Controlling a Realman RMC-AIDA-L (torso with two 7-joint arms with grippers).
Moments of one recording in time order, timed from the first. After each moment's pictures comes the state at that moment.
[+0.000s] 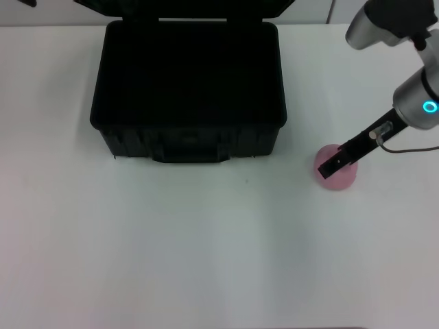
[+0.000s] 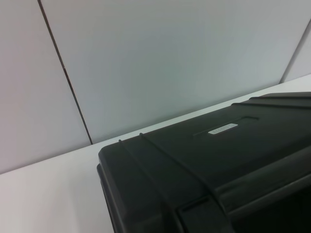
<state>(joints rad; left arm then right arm) -0.88 -2.05 1.32 1.65 -0.27 -1.69 -0.06 0.74 2.05 -1.28 -0.96 -2.64 -1.42 2.64</state>
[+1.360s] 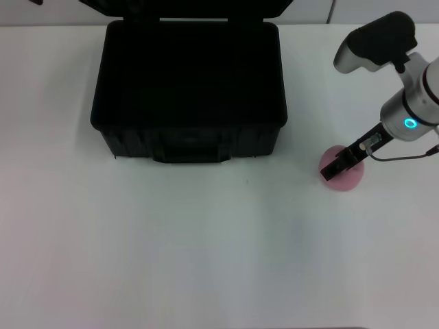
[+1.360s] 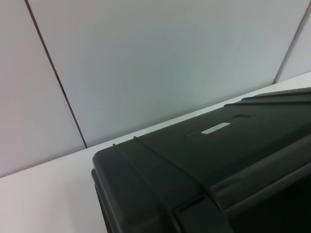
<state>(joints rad) -0.89 -2.05 1.33 1.65 -0.28 -1.69 -0.06 0.83 2.06 -1.28 -0.63 -2.69 -1.13 2.58</state>
